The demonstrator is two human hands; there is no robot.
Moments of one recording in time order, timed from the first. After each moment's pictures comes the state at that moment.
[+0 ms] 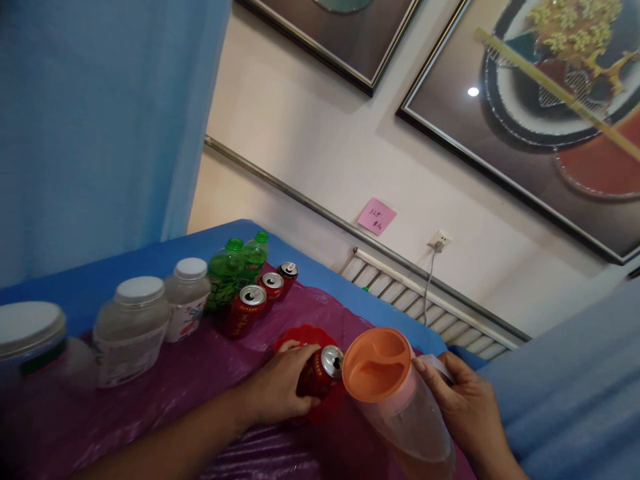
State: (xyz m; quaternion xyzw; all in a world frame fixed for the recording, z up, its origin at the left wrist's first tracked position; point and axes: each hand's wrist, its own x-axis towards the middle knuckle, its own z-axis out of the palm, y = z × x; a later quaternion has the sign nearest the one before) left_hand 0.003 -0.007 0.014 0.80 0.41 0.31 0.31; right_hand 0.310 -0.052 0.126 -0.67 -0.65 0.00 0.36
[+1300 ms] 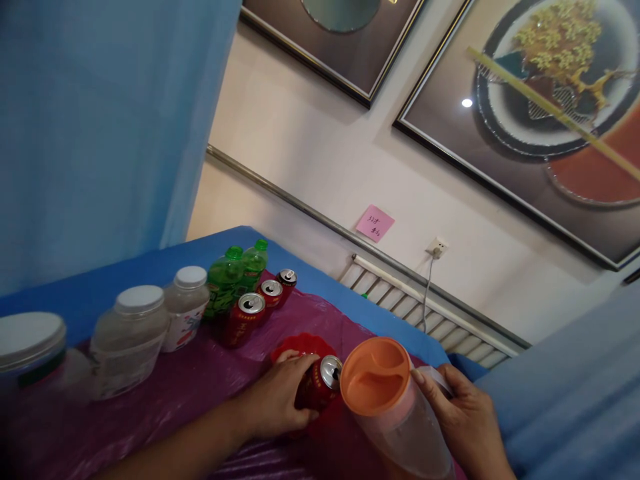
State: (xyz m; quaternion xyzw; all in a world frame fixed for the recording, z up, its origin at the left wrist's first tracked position) left_hand 0.001 -0.012 0.020 0.79 0.41 0.31 0.32; right_hand 0.314 -0.052 0.116 -0.66 -0.65 0.03 0.38
